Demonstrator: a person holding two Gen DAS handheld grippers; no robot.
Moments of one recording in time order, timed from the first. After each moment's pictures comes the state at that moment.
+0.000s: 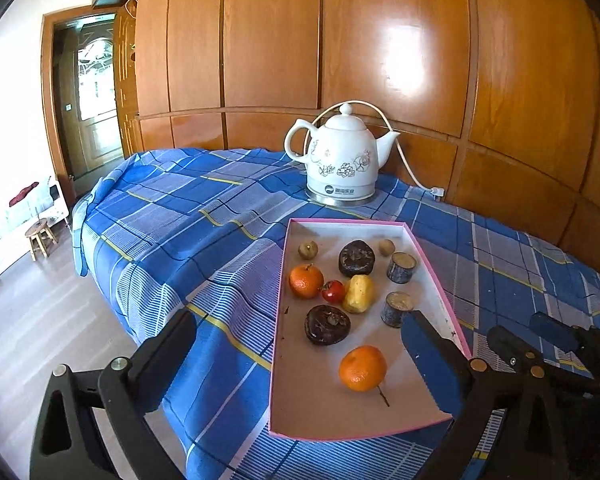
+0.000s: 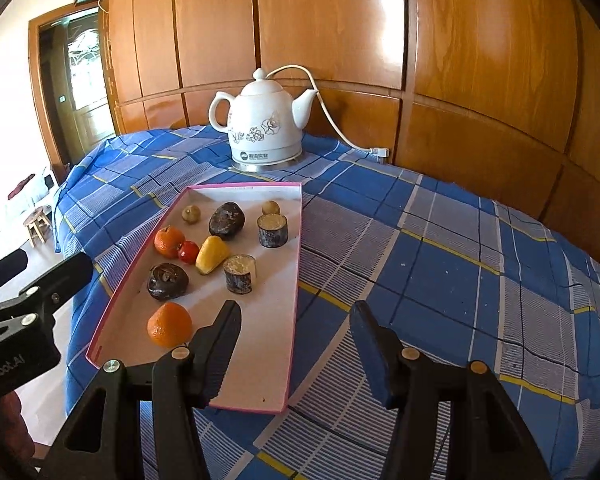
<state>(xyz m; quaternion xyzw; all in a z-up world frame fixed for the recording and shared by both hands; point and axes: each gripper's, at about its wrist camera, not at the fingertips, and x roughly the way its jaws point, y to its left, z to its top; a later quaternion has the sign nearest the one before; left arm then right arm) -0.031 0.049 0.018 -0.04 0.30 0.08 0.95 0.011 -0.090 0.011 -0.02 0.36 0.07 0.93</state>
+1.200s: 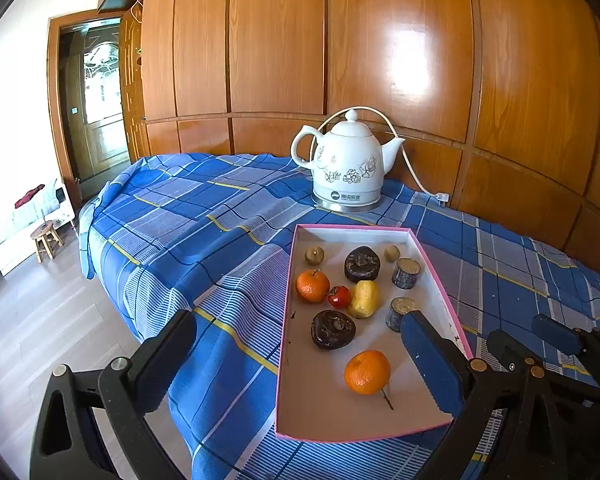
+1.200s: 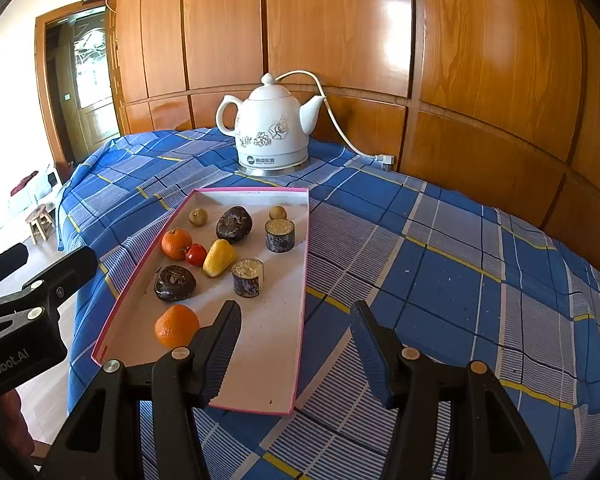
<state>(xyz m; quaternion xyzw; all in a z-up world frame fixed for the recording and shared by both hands) -0.035 0.051 0.023 -0.04 0.29 0.09 0.95 0.008 -0.084 0.015 -0.03 0.35 0.08 0.93</state>
